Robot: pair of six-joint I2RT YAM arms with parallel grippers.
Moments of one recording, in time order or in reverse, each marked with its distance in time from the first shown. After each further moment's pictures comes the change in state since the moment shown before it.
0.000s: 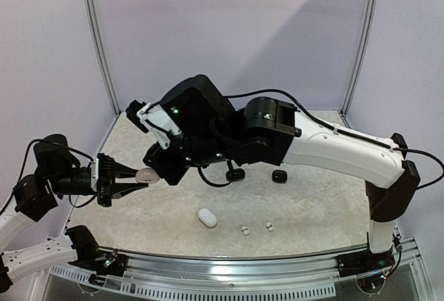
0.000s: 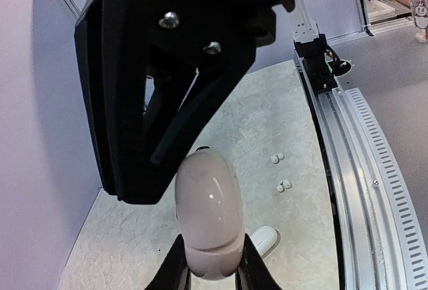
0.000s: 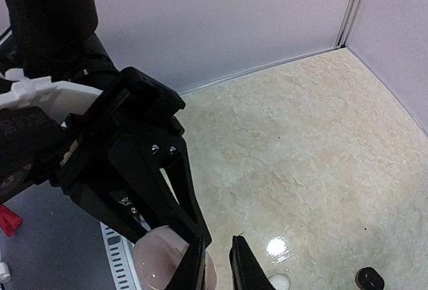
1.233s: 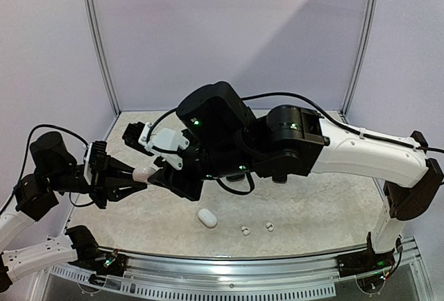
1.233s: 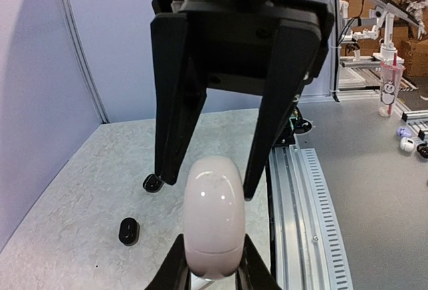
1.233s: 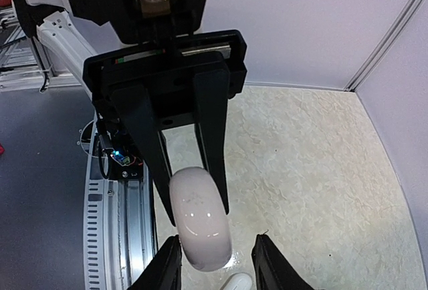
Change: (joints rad) left arm 0.000 0.010 0.000 0.109 0.146 -0.348; right arm 0.044 -0.154 -0.211 0.072 -0.012 -0.310
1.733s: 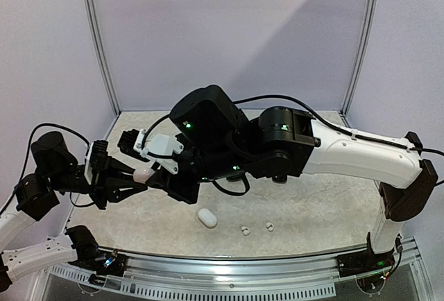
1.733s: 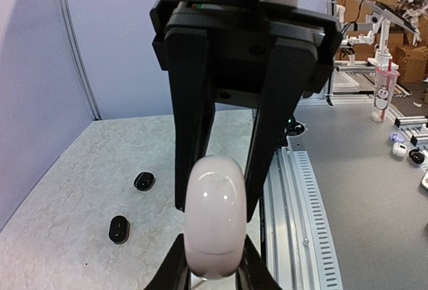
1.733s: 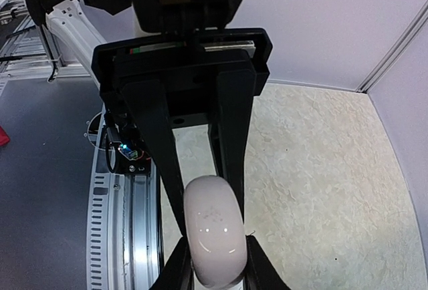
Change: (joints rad) left arm 0.000 0.006 -0.003 0.006 0.008 -0.040; right arm -0.002 0.039 0.035 -0.023 -0.050 -0.023
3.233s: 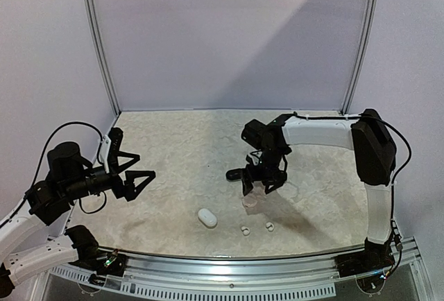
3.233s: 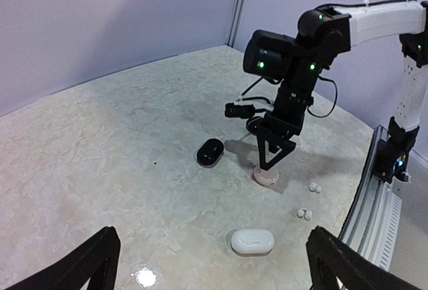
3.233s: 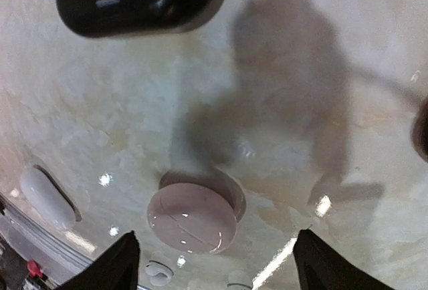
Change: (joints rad) left arm 0.080 -0.004 -0.132 -0.006 -0.503 -0.339; right arm -0.629 0.168 -0.476 -0.288 -0.313 0.739
